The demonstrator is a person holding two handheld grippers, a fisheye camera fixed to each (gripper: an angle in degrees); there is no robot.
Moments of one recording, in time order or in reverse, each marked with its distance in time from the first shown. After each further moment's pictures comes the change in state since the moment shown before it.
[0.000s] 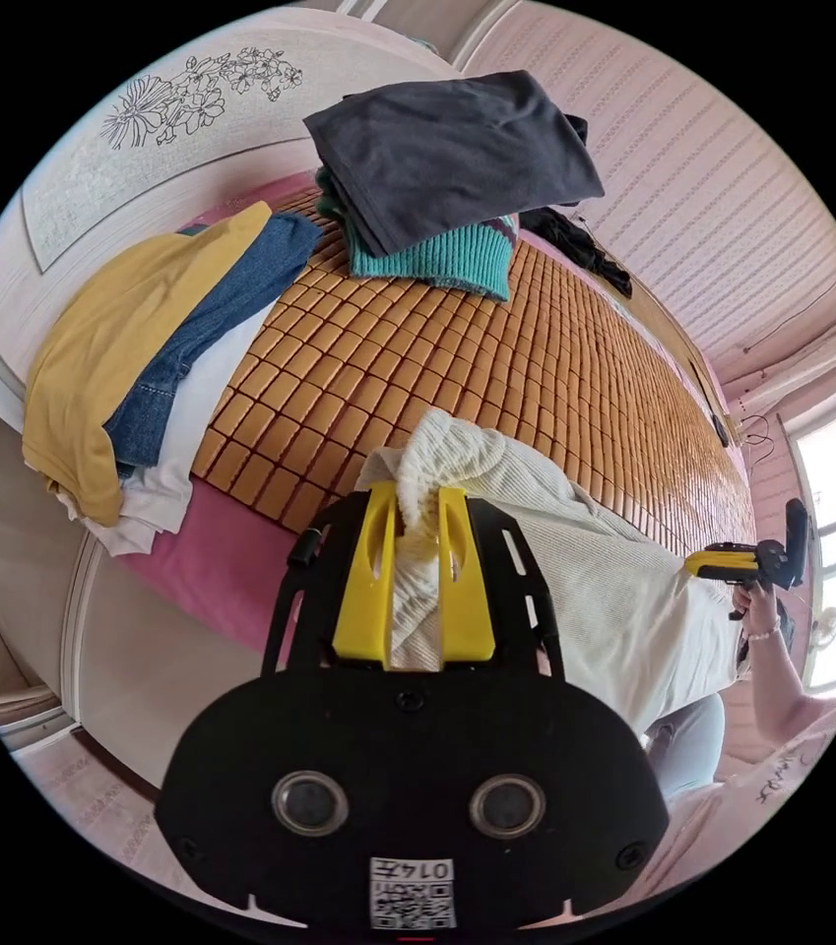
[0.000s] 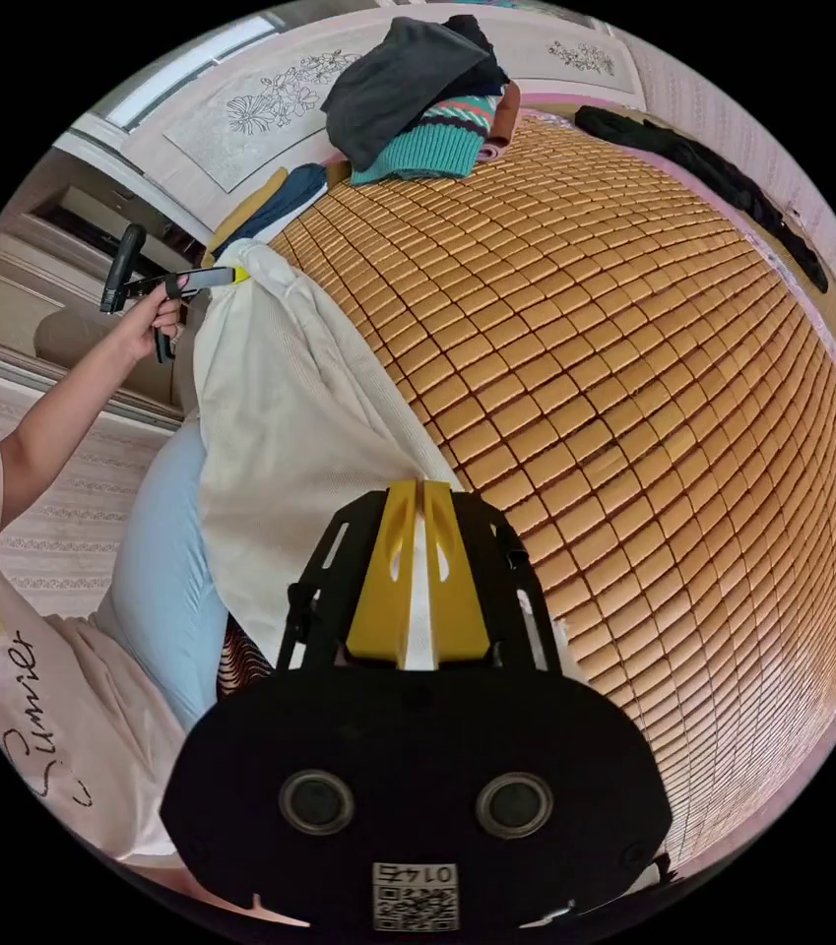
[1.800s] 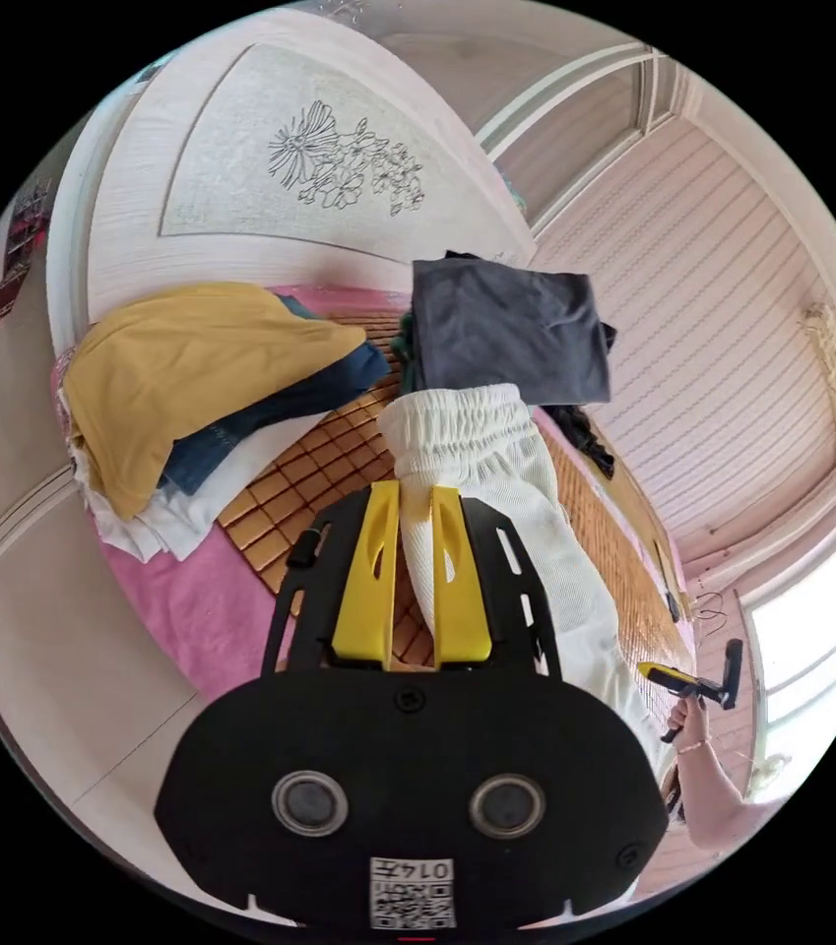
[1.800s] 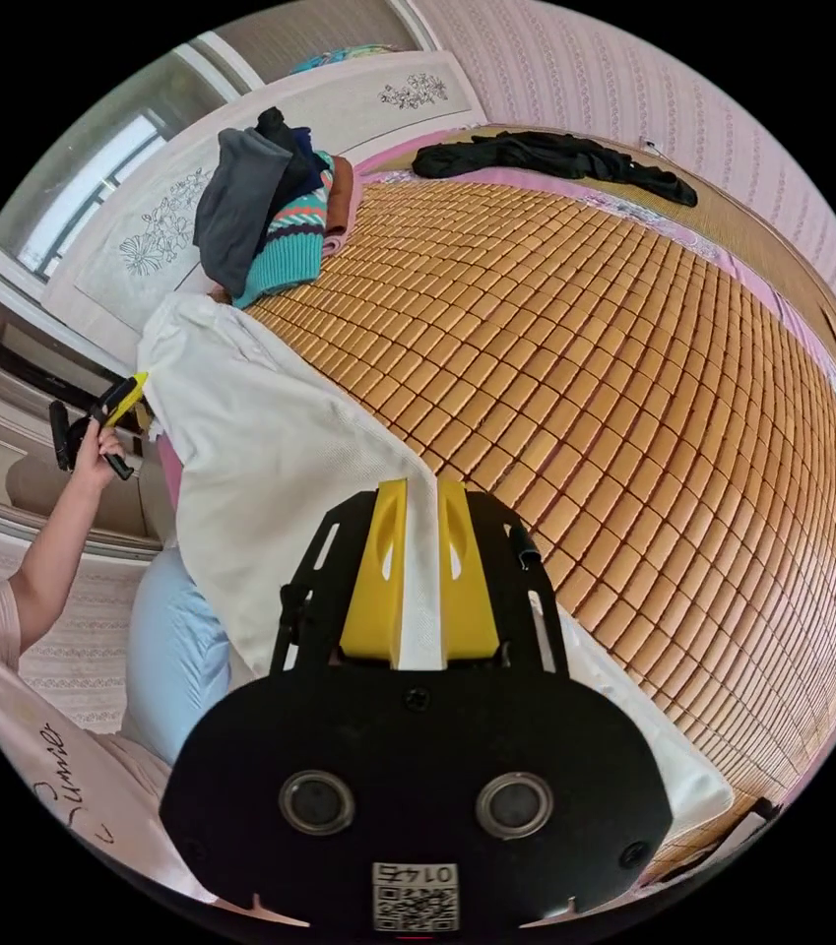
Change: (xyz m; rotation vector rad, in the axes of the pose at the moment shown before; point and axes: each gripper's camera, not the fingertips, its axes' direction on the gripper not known) left arm -0.091 0.057 -0.033 0.360 0.060 -0.421; right arm 0.045 -0.068 0.040 0.190 0.011 0.293
